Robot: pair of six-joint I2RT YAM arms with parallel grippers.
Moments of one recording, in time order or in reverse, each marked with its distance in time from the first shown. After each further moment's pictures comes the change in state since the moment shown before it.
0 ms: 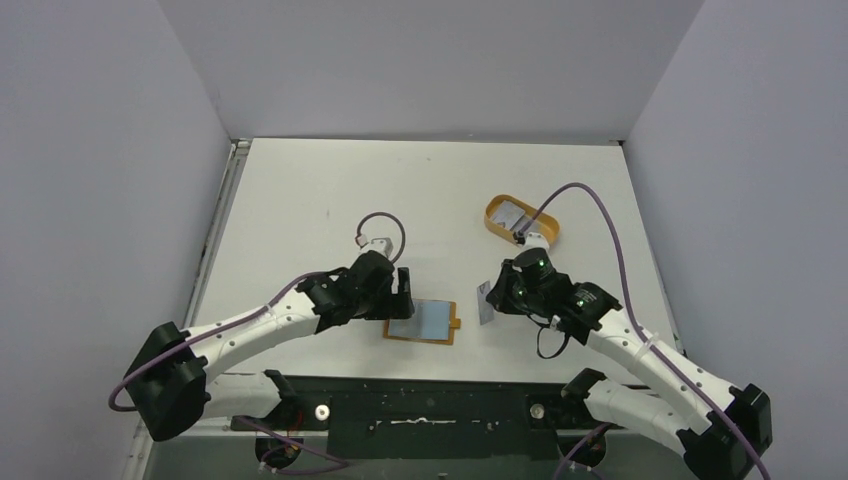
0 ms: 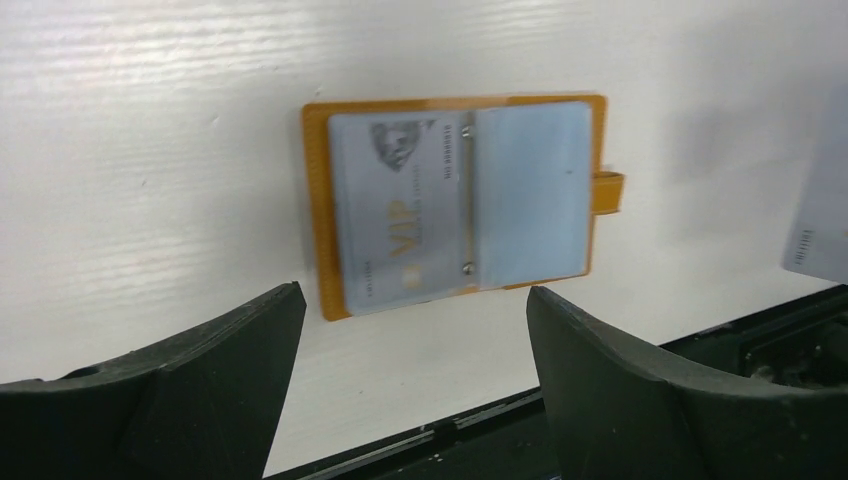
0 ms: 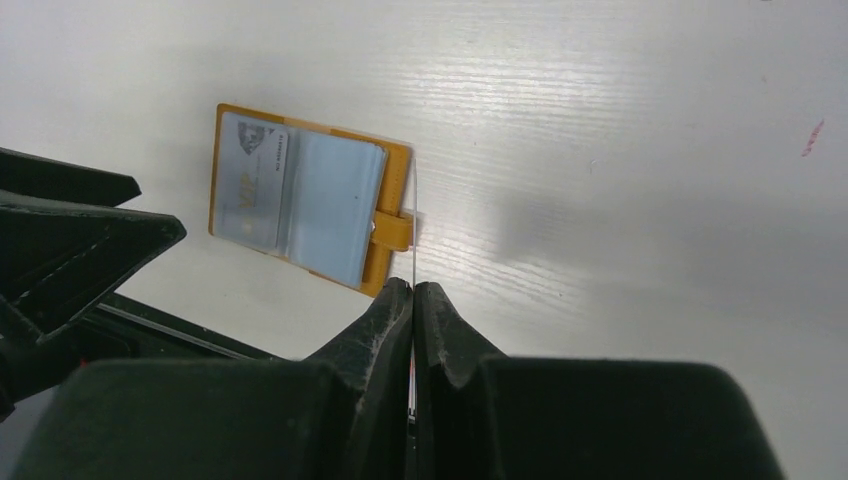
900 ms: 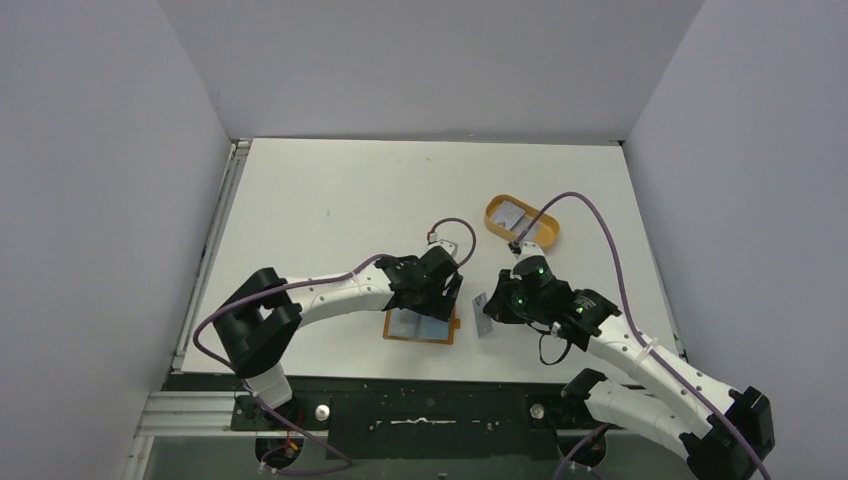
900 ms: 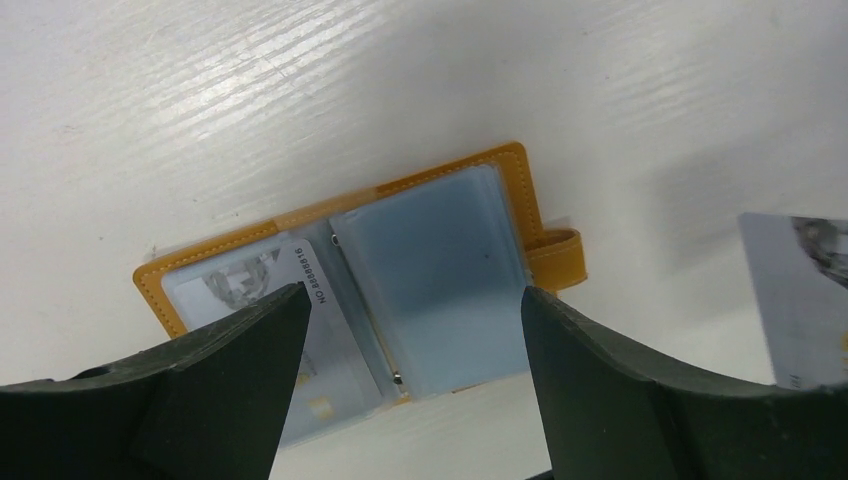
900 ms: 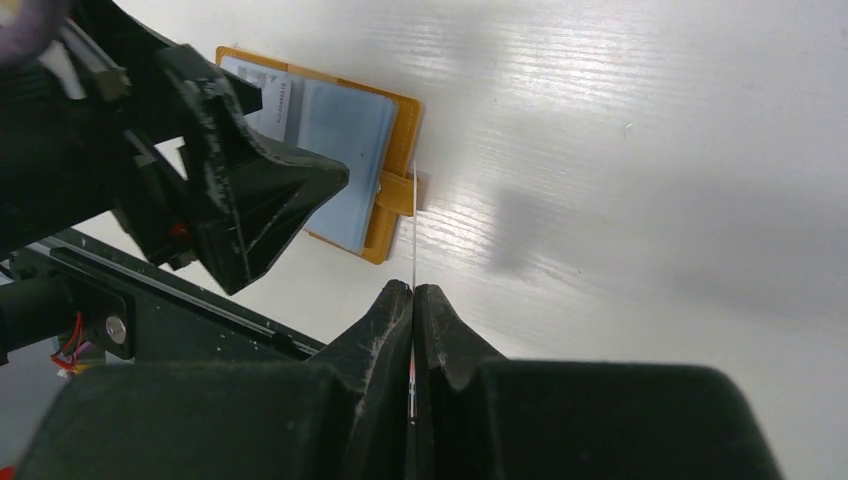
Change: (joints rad) left arm -0.156 0.465 0.378 -0.003 -0.048 0.216; right arm 0.012 -0.017 -0.061 0.014 -0.078 -0.016
